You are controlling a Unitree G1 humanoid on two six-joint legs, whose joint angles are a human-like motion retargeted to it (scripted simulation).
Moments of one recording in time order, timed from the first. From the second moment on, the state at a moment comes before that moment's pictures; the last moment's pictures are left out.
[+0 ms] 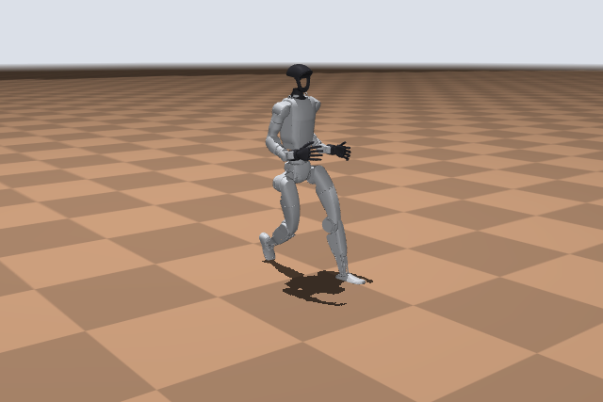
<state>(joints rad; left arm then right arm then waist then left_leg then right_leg) 0.44 0.08 0.11 0.27 -0.28 -0.66 -0.37 0.24 -0.17 -0.09 0.13 0.05 -0.63 0.19 0.15 -0.04 0.01 -0.51 0.03 0.16 0.17 0.07 -0.07 0.13 0.24 -0.02 0.76 0.52 0.05</state>
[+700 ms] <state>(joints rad) 0.49 -0.08 0.02 0.40 -0.29 -0.68 -0.48 0.24 -0.08 -0.16 0.06 0.12 -0.66 0.21 0.09 0.00 -0.08 -0.44 0.05 0.28 0.27 -0.05 0.08 0.00 0.18 0.14 0.22 0.36 -0.26</state>
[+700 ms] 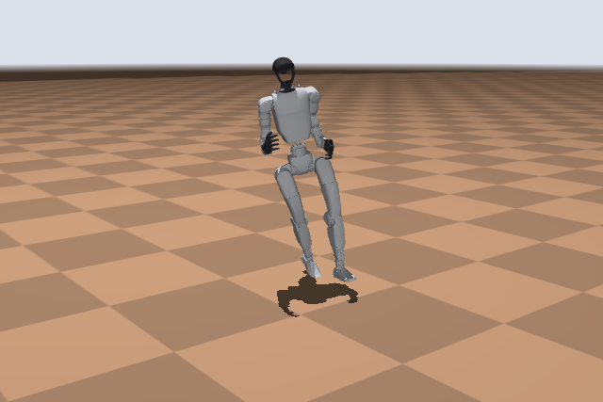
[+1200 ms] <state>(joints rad) 0.04 0.13 -0.03 0.22 -0.33 -0.63 -0.34 0.46 0.00 -0.15 0.27 0.17 -0.54 0.45 -0.12 0.06 -0.08 -0.02 0.13 0.42 0.09 -0.05 -0.13 -0.49 0.06 -0.17 0.22 0.03 -0.18</state>
